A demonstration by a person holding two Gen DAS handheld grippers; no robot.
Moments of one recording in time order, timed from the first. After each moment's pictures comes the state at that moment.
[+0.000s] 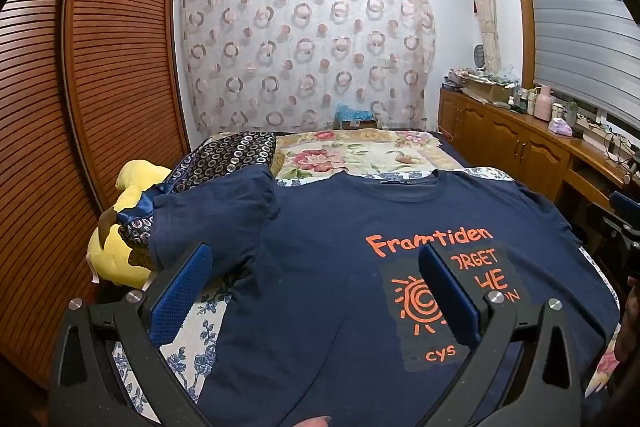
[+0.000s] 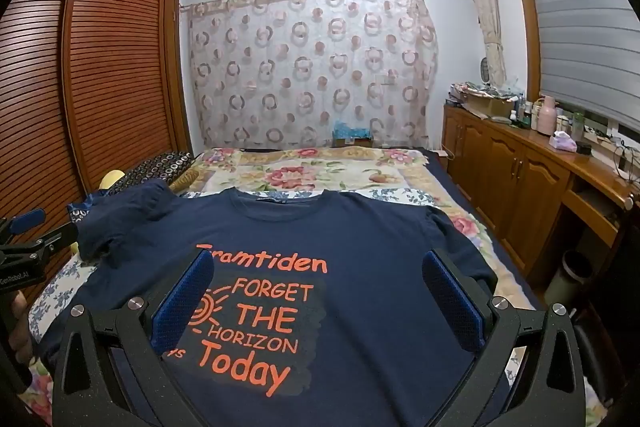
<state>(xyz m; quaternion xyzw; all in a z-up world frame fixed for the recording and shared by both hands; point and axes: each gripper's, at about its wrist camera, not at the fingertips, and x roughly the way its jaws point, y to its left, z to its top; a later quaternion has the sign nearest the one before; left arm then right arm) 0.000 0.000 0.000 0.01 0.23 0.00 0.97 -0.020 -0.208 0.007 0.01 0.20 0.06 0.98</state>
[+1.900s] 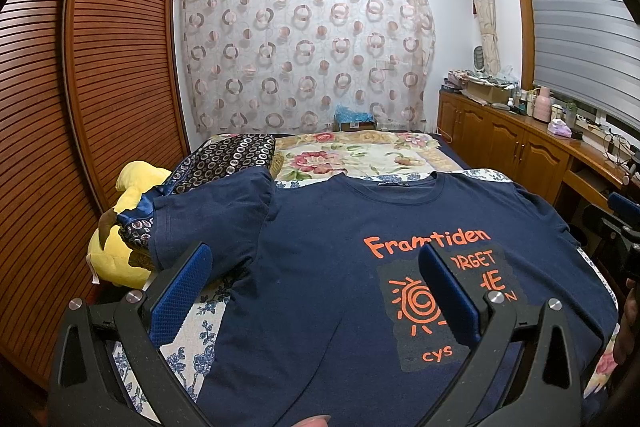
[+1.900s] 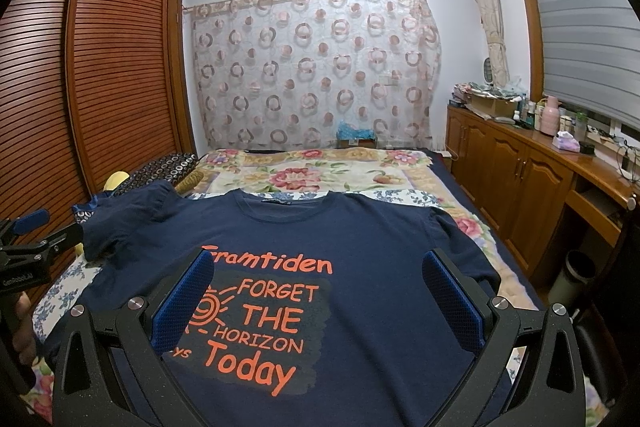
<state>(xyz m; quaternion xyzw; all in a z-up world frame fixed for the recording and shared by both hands) -0.001 0.000 0.000 0.01 0.23 0.00 0.97 -0.022 -0.206 0.009 0.01 0.19 0.07 0.98</state>
